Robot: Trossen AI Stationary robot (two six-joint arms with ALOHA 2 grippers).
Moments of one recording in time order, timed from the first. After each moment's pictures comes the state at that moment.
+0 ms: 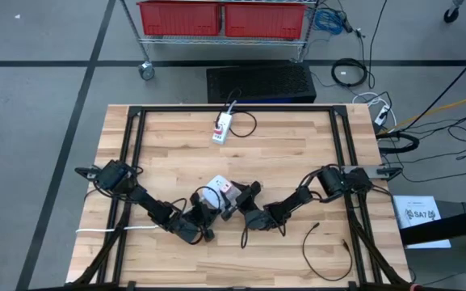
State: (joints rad) left arm -0.56 1.98 0.62 0.72 -0.78 -0.57; right arm 0.36 2.34 1.10 1.02 1.15 0.28
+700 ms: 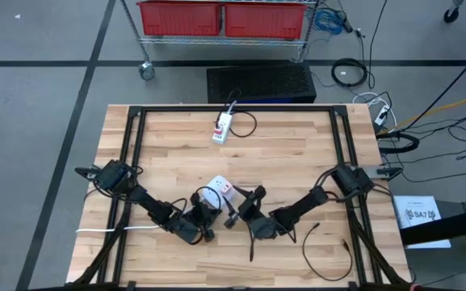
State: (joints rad) left arm -0.56 1.98 0.62 0.70 -0.79 -0.56; right arm 0.45 2.17 1.10 0.90 1.23 0.11
